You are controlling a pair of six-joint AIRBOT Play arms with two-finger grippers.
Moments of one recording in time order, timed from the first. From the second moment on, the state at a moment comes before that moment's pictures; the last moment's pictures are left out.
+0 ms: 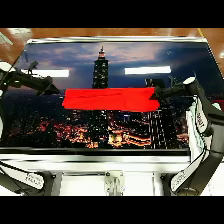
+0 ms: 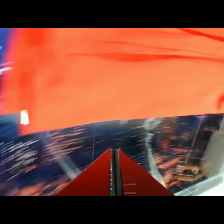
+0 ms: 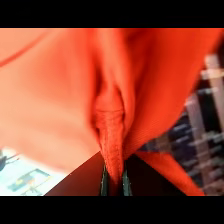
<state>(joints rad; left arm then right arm) 0.17 -1.74 1.64 0.88 -1.39 -1.44 -0.20 -1.98 1.62 -0.76 1.30 1.35</state>
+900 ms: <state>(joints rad) -0.68 -2.03 1.64 0.33 -0.71 -1.38 -0.19 -1.35 1.62 -0.81 1.61 1.51</state>
